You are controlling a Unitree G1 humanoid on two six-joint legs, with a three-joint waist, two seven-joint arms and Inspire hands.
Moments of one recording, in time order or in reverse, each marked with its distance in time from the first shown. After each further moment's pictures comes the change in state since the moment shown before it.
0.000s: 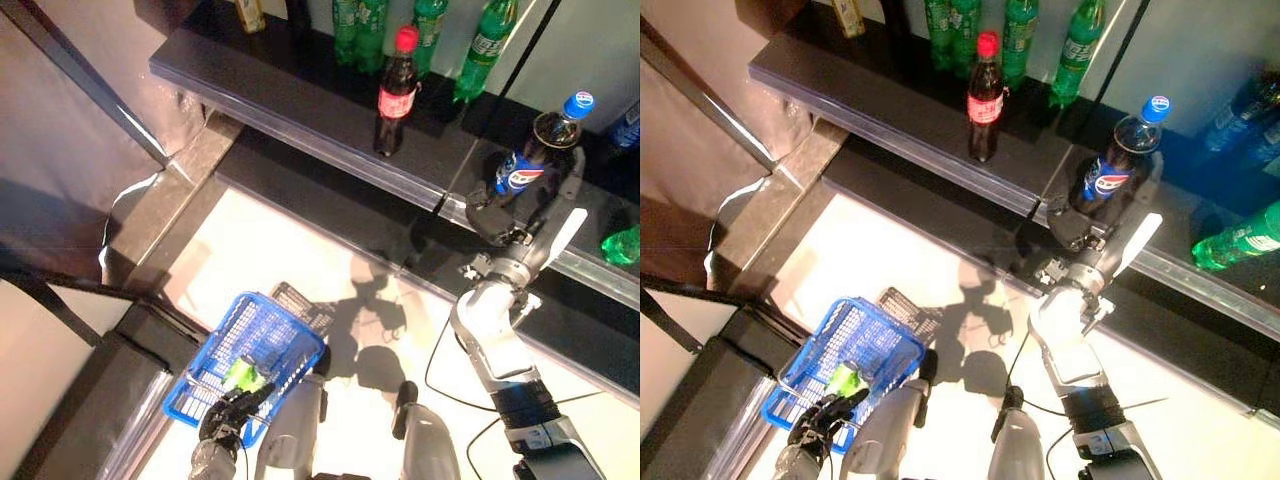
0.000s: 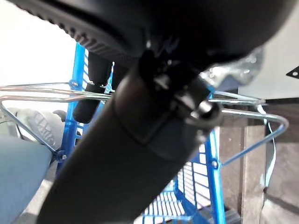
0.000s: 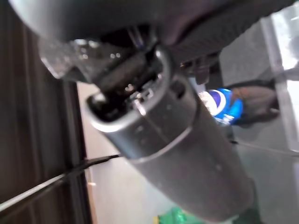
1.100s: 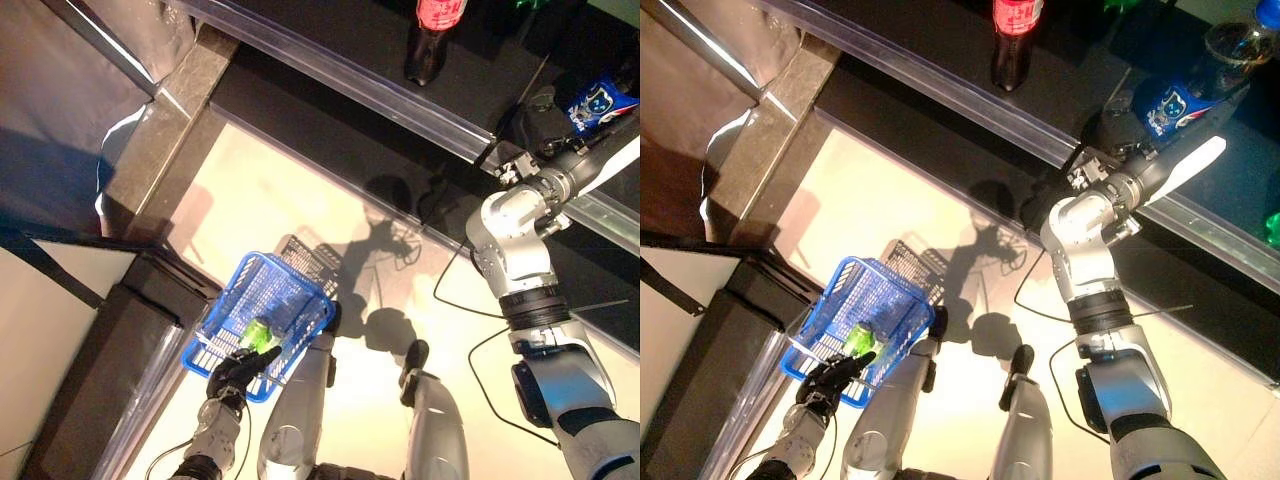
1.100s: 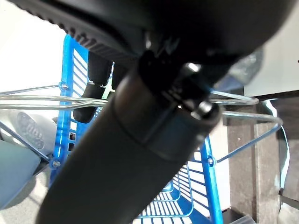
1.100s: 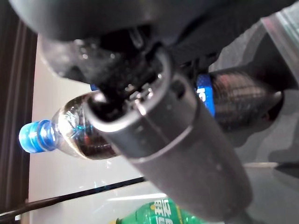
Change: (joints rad) left arm -0.117 0.044 -0.077 -0.032 -0.071 0.008 0.005; right arm -0.469 -0.079 -0.056 0.350 0.161 -0.002 -0.172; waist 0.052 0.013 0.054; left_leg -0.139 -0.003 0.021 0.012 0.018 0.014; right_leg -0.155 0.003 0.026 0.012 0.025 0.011
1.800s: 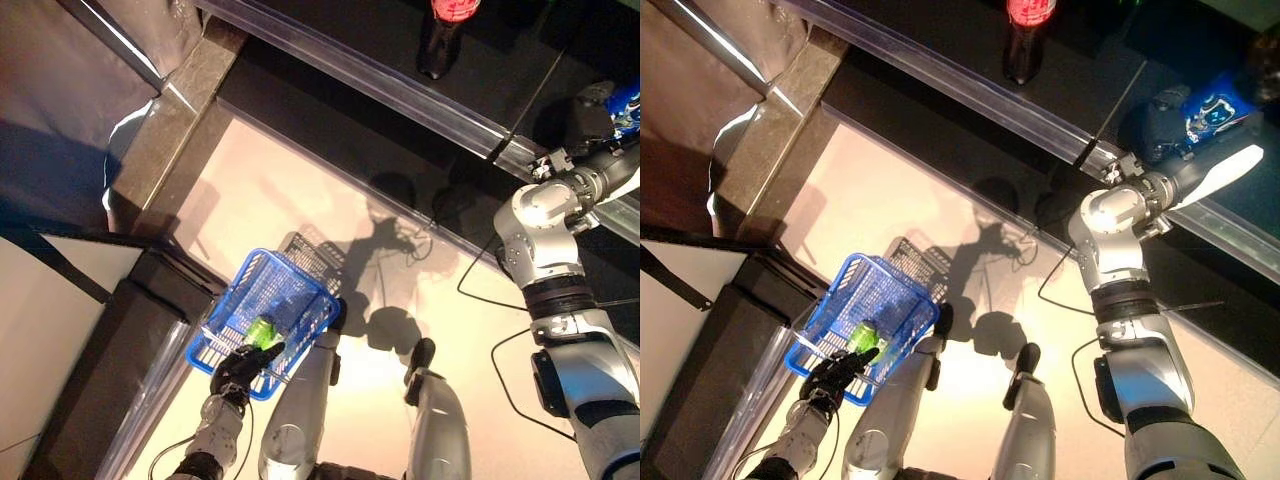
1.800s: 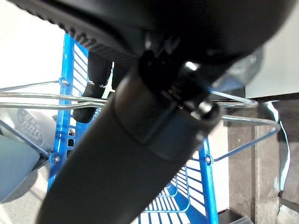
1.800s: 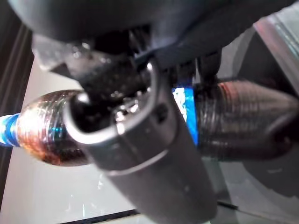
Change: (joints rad) left arm -0.002 0.002 -0.013 -0.030 -0.029 0.019 -0.003; right arm -0.037 -0.091 -0.023 0.135 0.084 -0.038 0.000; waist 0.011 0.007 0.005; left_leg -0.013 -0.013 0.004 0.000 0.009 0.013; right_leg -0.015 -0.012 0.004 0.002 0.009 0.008
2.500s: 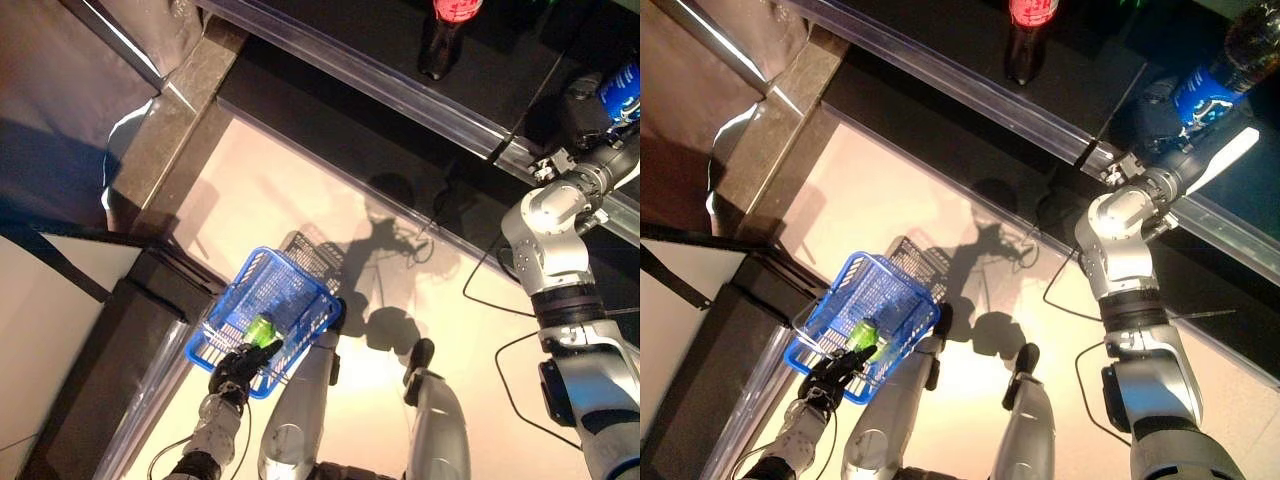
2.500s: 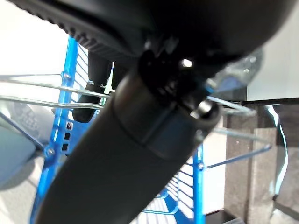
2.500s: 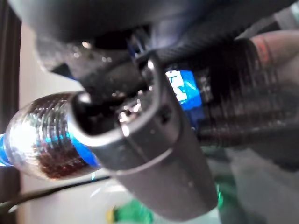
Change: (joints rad) left arm 0.001 0.010 0.027 -0.018 -0.049 0.003 -0.025; right arm 0.123 -0.023 -0.016 -0.244 -0.002 0.030 0.203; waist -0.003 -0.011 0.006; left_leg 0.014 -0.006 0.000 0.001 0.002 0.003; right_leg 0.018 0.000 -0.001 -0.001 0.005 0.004
